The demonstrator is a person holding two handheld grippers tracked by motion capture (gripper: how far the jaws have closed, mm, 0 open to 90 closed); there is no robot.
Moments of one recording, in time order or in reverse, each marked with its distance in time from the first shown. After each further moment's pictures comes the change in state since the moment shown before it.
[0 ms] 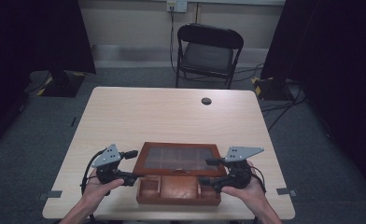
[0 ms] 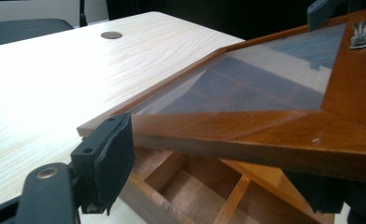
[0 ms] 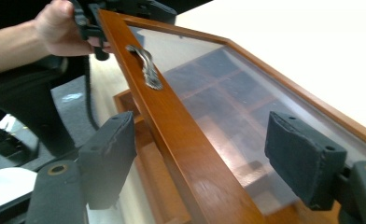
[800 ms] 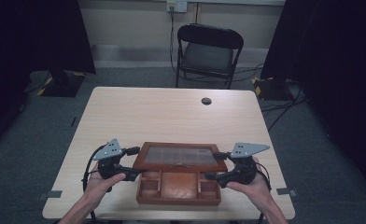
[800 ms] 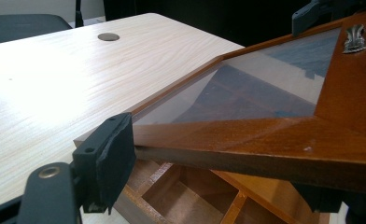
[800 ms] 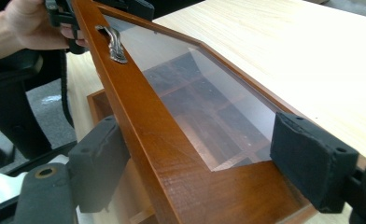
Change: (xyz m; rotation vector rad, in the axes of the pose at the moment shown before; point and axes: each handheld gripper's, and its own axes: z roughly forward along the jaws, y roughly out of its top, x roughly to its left) left arm 0.004 0.013 0.003 0.008 -0.018 -0.035; right arm -0.017 -0.002 -0.008 -0.011 -0.068 -0.029
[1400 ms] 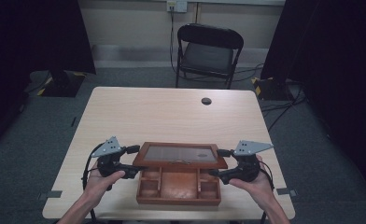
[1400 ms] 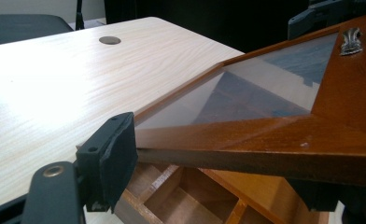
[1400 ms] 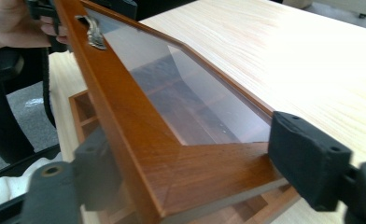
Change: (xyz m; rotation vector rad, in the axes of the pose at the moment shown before) left arm 0.004 0.006 0.000 -0.016 -0.002 -0.017; right arm -0.009 0.000 -0.006 -0.016 -0.036 -0.002
